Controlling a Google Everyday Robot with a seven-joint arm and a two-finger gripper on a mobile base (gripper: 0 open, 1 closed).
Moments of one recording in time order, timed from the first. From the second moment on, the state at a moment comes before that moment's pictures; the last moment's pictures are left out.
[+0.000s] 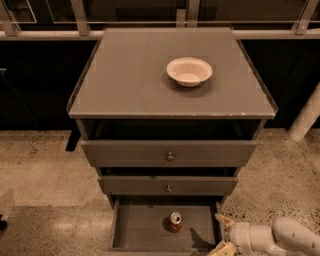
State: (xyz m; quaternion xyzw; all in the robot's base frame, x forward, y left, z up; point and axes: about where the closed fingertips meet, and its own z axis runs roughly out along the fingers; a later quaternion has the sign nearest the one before) arm 0.398 -0.209 0.383 -0.39 0.78 0.35 0.34
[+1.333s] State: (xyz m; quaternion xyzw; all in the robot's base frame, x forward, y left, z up) arm 0.466 -0.201 0.299 -0.40 0.77 0.35 0.36
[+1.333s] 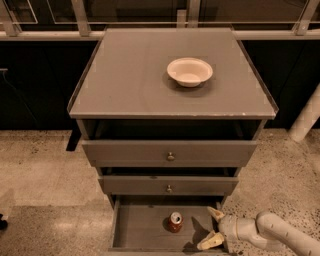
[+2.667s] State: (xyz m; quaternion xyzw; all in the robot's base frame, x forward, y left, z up) arm 0.523 -0.156 0.248 -0.45 0.72 0.32 0.42
